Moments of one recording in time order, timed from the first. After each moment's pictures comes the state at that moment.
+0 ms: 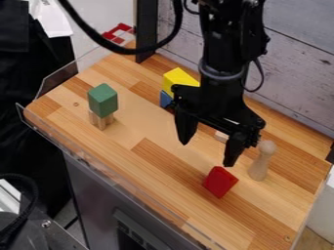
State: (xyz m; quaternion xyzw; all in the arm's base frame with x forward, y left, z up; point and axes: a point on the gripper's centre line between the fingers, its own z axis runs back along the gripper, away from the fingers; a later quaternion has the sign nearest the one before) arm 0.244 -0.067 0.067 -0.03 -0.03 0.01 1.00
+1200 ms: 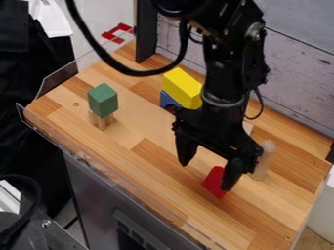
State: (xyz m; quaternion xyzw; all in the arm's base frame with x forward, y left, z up) arm 0.232 -0.078 0.042 -0.03 -0.01 -0.01 1.00
